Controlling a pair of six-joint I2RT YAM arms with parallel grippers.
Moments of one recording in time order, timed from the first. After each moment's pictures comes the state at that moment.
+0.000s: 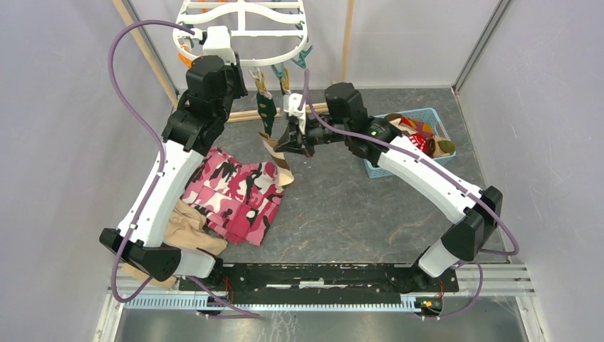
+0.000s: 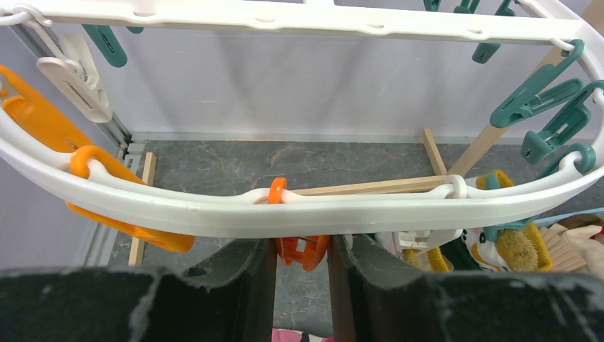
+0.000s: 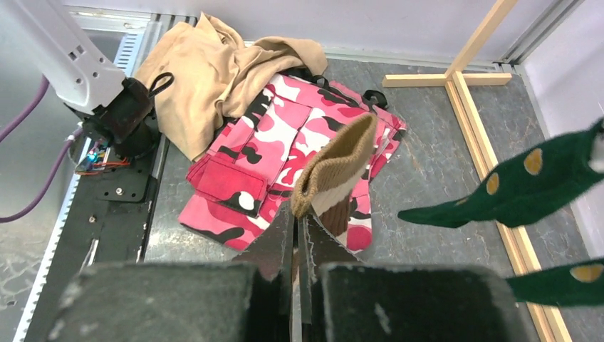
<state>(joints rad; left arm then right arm) -0.43 1.38 1.71 -0.47 -0.43 -0.10 0.76 1.58 1.61 -0.35 -0.76 -0.35</state>
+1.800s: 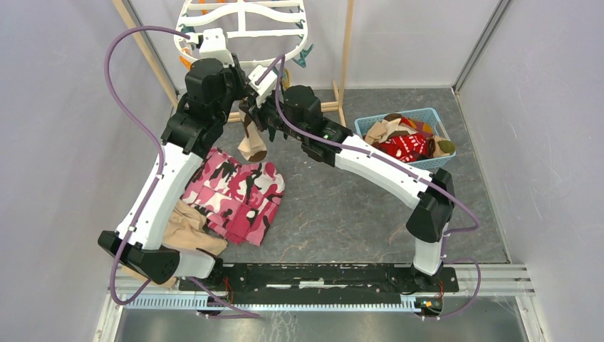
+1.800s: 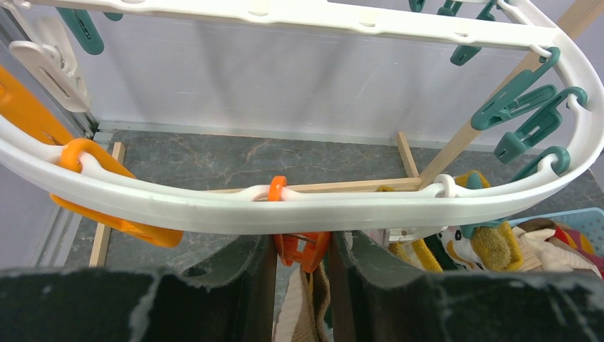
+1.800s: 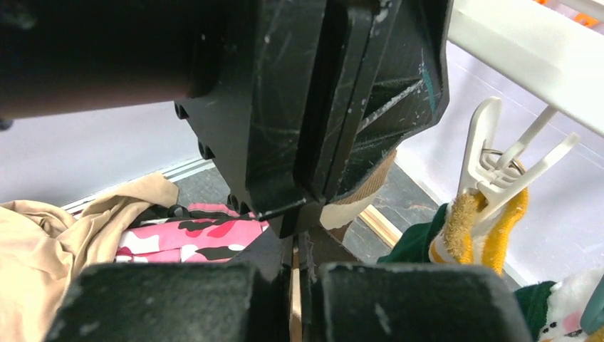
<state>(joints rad) -0.43 1.36 1.67 -0.46 -0.41 -0.19 0.94 1.87 1.85 0.05 -0.03 -0.11</state>
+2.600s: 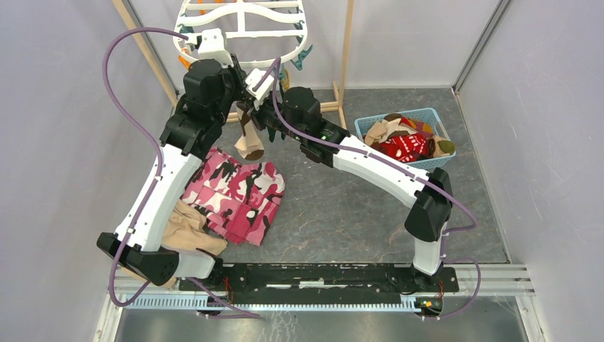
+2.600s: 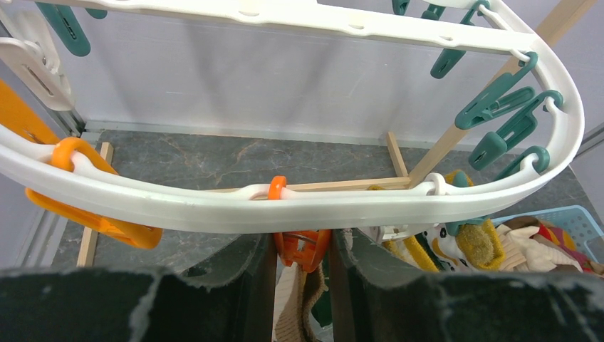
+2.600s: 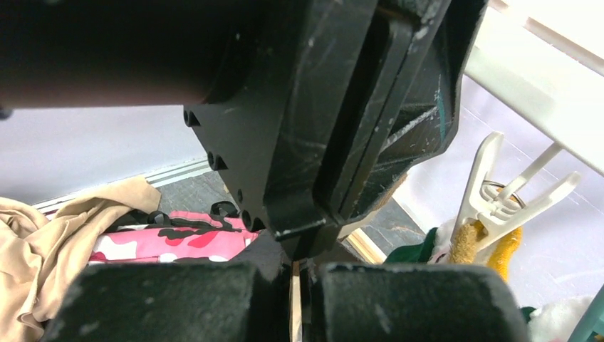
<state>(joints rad) -0.43 1.35 1.67 -0.45 -0.38 -0.21 0.94 1.88 1.83 0.12 -0.06 -0.20</state>
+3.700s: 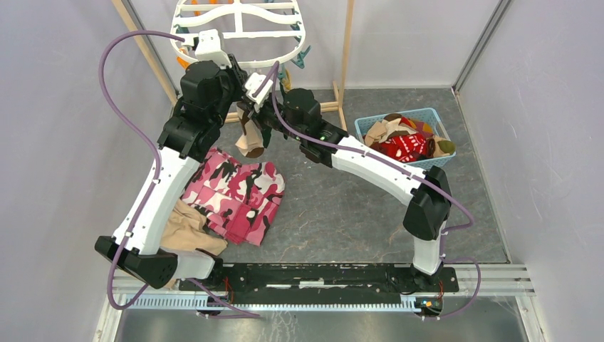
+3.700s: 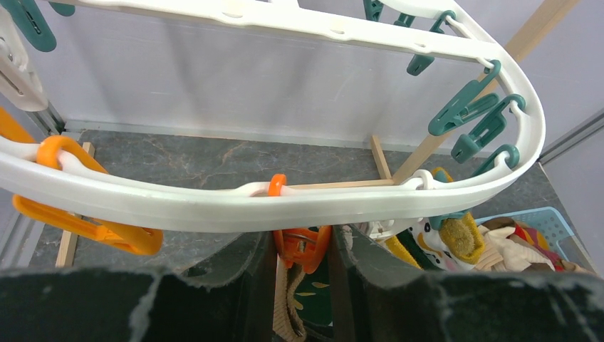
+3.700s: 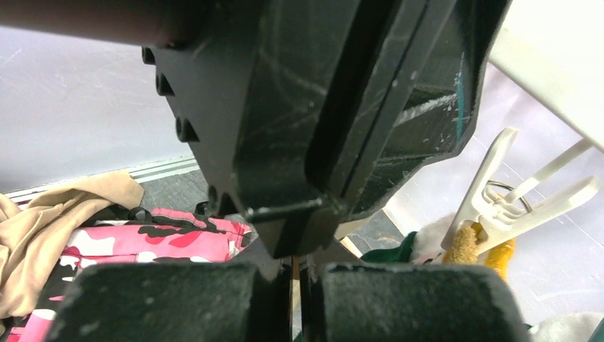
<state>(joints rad) -0.43 1.33 1.65 -0.44 -0.36 -0.25 0.93 1.90 1.80 0.18 -0.11 -0.27</state>
